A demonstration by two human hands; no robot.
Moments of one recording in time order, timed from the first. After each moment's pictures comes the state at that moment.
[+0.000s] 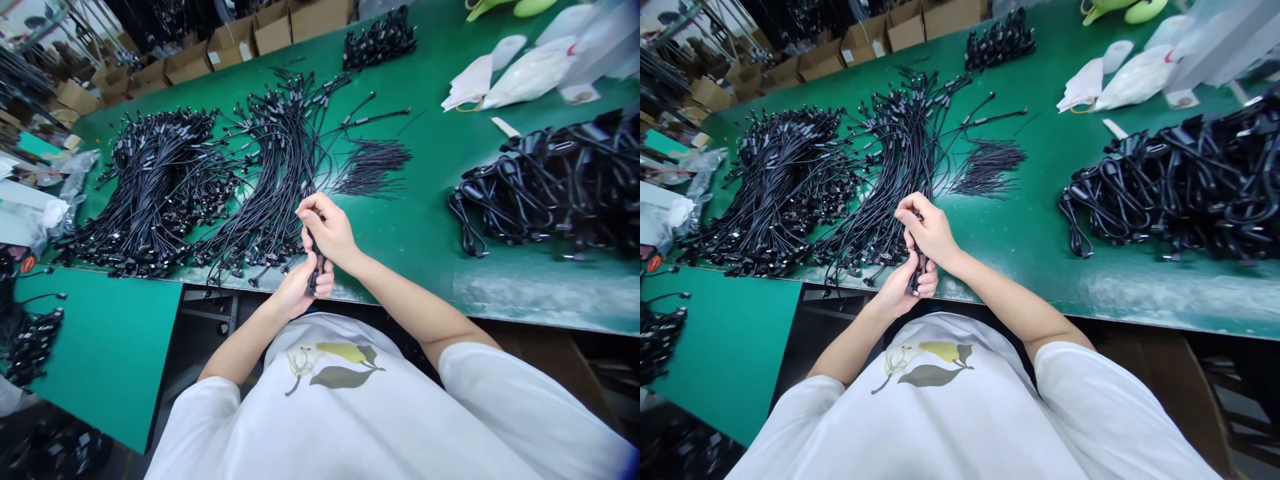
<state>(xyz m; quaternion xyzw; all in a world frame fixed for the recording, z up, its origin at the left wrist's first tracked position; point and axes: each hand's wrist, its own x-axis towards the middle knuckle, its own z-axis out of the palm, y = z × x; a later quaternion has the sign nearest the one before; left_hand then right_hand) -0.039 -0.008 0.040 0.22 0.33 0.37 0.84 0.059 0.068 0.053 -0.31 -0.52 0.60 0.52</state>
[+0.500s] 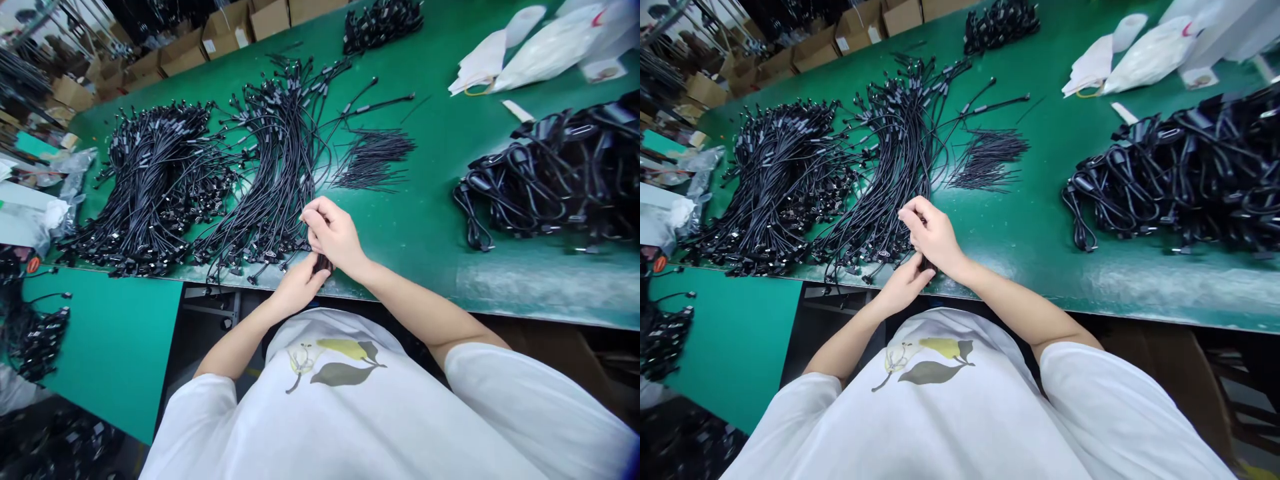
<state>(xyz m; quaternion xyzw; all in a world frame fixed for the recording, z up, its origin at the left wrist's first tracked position) -0.049 -0.007 0.024 0.56 0.51 0.32 0.57 0.067 0.060 0.048 -0.32 -0.48 0.63 0.53</state>
